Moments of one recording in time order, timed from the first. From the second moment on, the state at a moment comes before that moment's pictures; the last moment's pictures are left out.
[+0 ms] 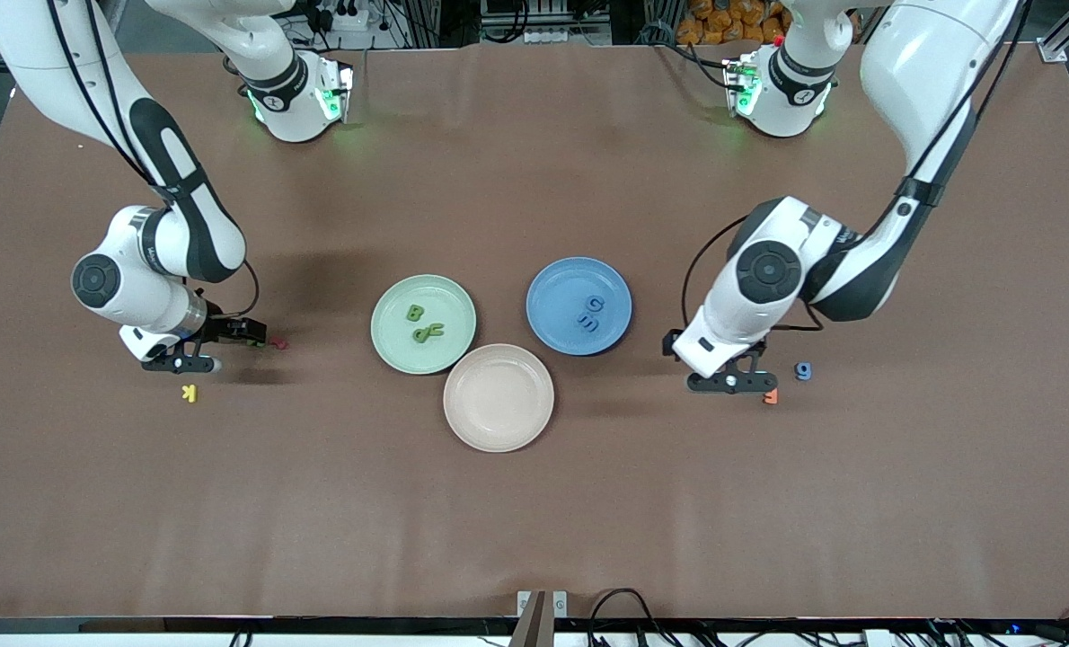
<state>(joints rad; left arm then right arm) 0.07 0.53 -0.56 -1.79 0.39 2.19 -0.62 0.02 0.42 -0.10 -2.22 0.10 2.55 -0.13</state>
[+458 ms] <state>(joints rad) 0.32 0.50 -0.69 -1.86 0.39 2.19 -0.50 0.02 0.43 -0.10 -2.23 0.10 2.56 -0.13</state>
